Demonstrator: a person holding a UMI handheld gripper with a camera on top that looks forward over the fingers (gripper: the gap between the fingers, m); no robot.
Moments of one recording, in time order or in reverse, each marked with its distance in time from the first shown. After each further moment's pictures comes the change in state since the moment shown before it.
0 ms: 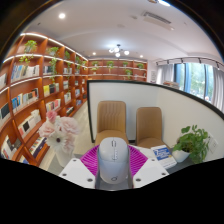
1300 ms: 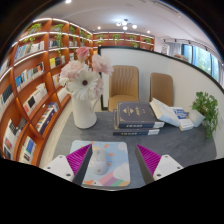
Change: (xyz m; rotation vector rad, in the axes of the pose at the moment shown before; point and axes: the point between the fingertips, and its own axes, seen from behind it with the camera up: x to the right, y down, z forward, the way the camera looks) arm -0.125 0.192 -0.028 -0.303 -0.050 -0.001
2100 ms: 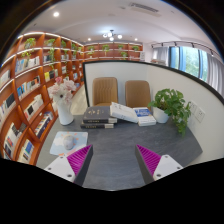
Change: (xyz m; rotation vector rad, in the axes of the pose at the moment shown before) arm 0.211 0.045 -0.201 0.105 0.042 0.050
